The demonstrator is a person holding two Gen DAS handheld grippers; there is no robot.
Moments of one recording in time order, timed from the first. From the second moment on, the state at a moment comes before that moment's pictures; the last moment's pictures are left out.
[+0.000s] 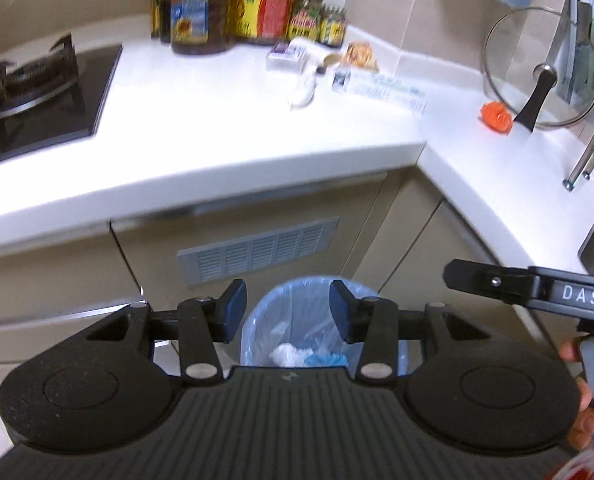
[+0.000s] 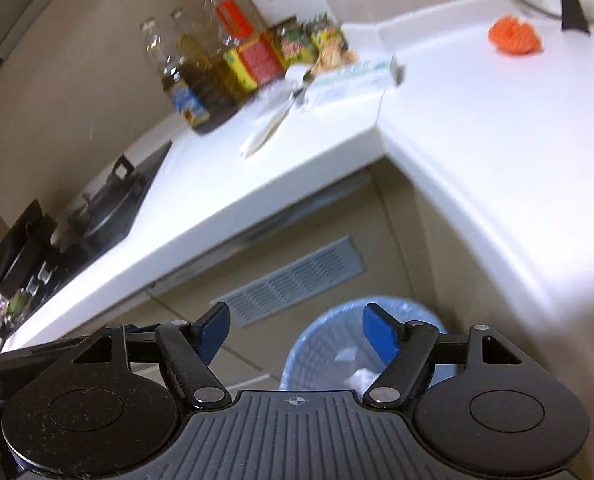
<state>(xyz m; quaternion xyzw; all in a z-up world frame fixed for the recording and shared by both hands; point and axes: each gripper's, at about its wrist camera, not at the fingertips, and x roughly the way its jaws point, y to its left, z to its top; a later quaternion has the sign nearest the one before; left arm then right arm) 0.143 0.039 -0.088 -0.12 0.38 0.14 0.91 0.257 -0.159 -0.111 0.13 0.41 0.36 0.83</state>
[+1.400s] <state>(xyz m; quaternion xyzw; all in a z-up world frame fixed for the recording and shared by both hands) 0.419 0.137 -0.084 -0.05 0.37 0.07 0.93 0.504 -0.104 -0.082 0.10 0.31 0.29 0.90</state>
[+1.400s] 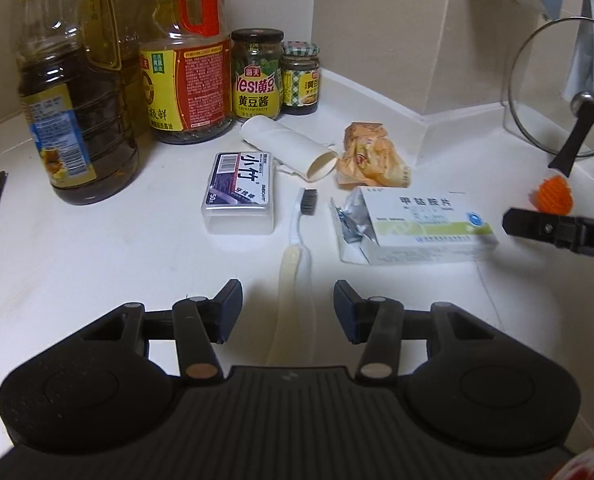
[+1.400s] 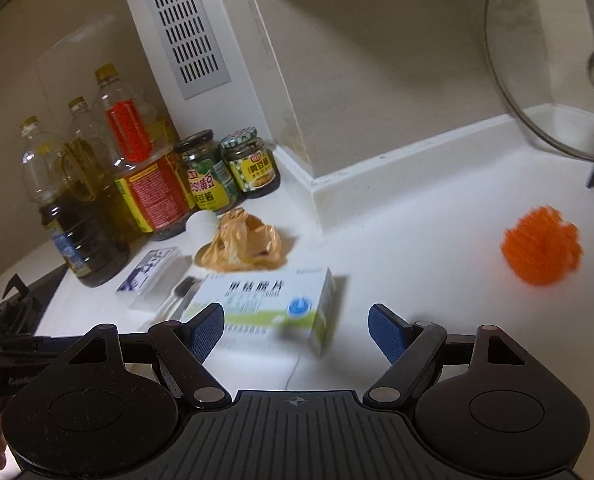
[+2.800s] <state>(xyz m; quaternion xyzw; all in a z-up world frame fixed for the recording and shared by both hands) 0.424 0.155 -0.090 -0.06 0.38 0.06 0.92 0.496 -0.033 -0.086 -0.05 0.36 0.40 0.84</state>
